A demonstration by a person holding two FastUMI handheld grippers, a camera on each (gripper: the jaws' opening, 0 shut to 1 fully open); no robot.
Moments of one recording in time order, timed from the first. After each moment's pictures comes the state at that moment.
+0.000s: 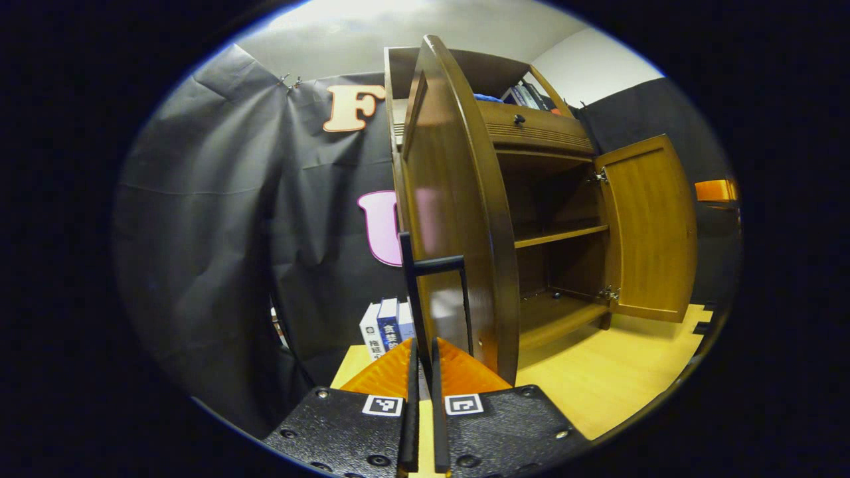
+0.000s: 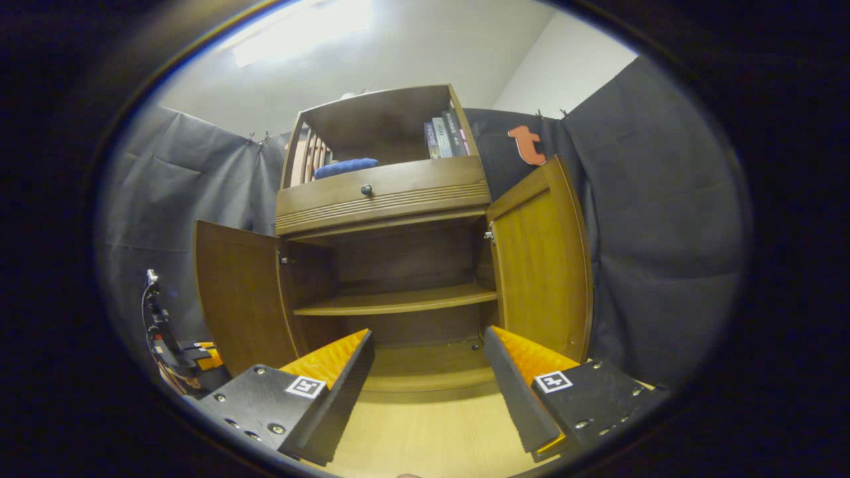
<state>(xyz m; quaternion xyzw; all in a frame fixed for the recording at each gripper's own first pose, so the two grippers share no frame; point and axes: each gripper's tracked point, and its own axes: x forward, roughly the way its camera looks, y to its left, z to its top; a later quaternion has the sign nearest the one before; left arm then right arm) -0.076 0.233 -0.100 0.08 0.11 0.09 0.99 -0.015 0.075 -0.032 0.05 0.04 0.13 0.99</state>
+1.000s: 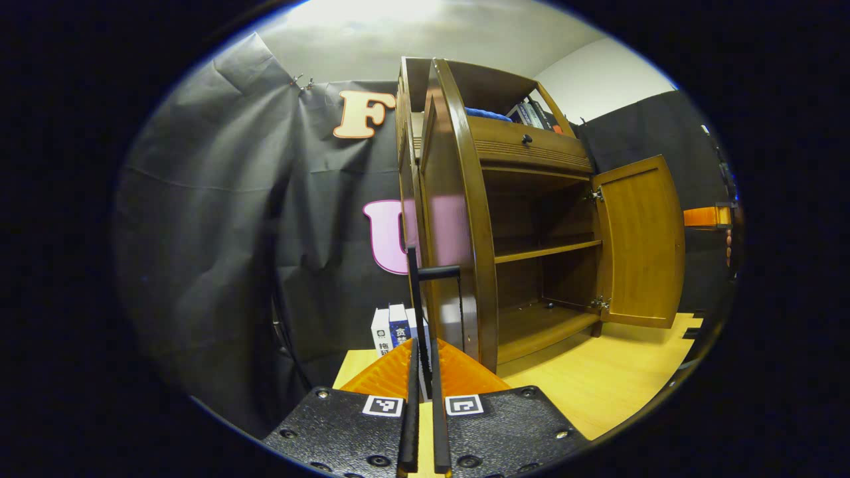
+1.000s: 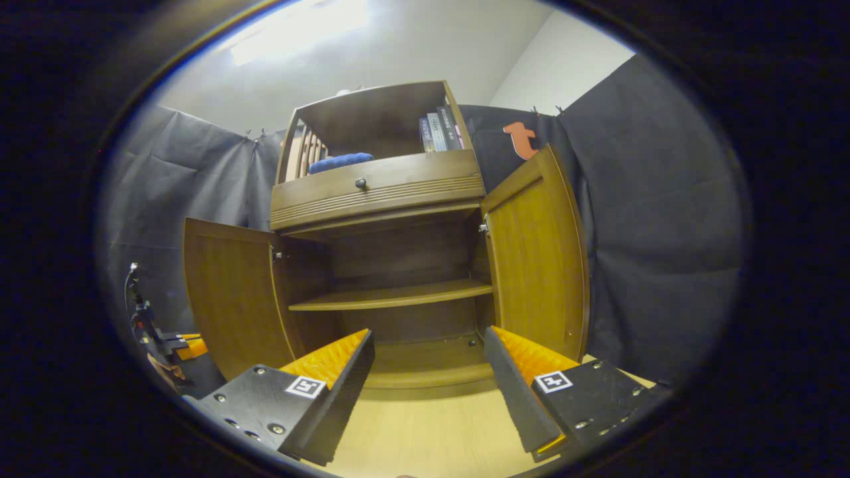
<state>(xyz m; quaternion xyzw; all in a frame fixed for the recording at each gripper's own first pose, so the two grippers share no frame) -0.106 0.245 -0.075 0.09 0.09 0.09 0.99 -0.014 0.065 -0.046 0.05 0.05 0.13 0.99</state>
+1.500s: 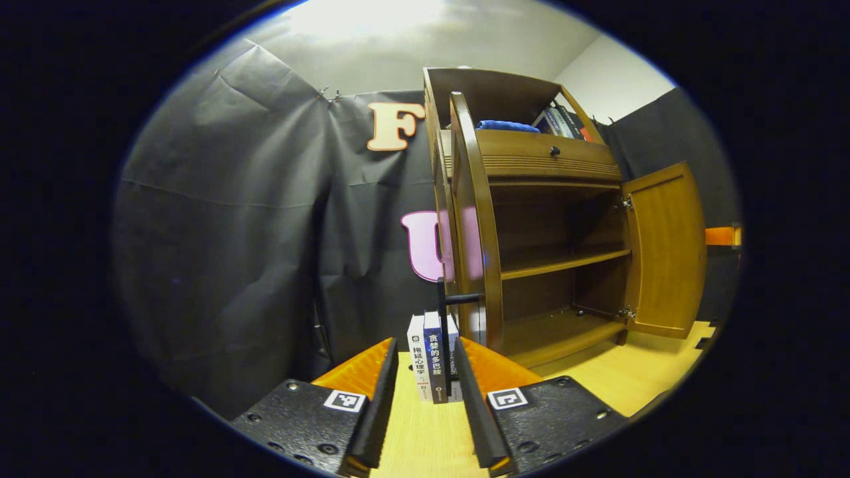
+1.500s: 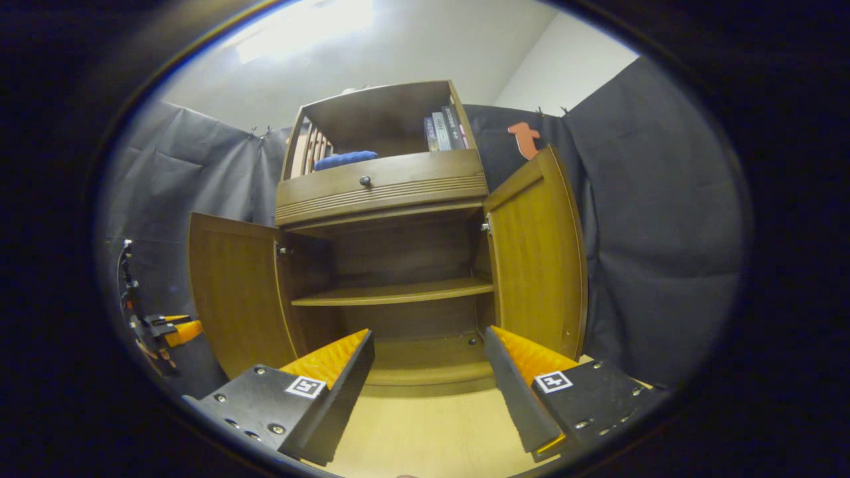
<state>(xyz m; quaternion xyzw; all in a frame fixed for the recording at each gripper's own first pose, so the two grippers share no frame) -0.131 0.247 -0.038 0.09 0.08 0.18 0.98 -0.023 0.061 -0.047 0.03 0.05 0.14 0.99</state>
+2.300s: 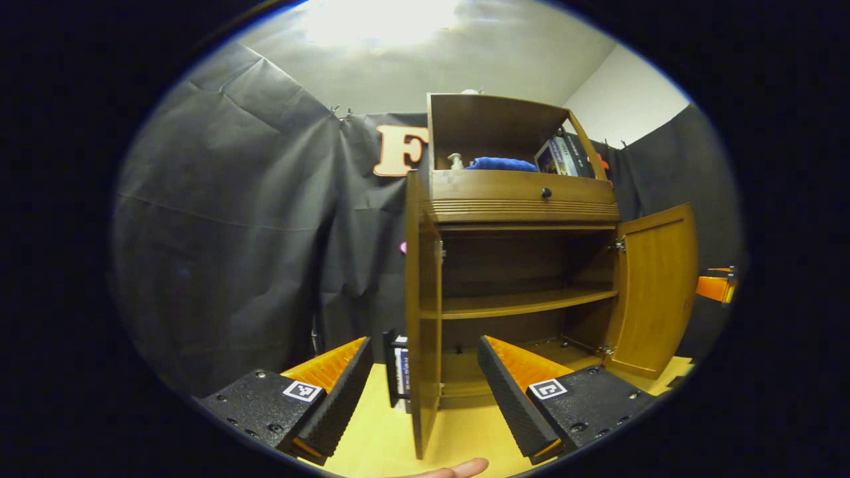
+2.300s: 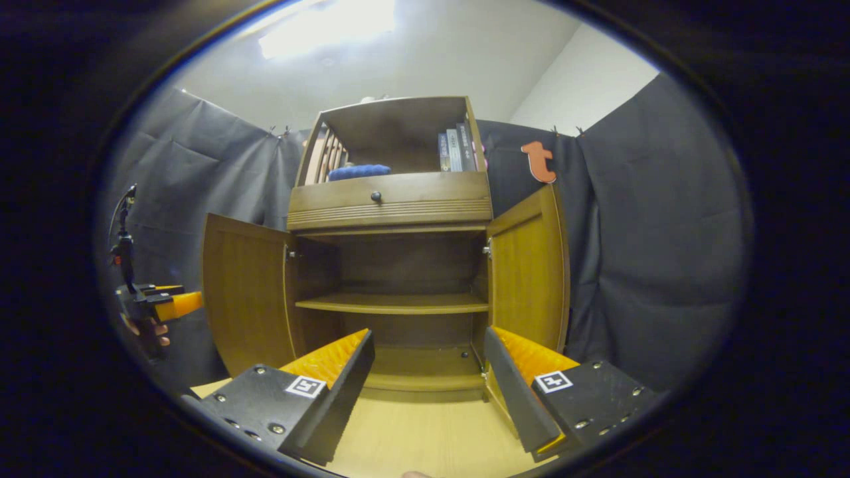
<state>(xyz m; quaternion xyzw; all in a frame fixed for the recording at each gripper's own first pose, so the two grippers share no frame) -0.118 0.153 0.022 0.06 0.04 0.18 0.98 -0.037 0.040 -0.004 0.01 0.01 0.15 0.99</state>
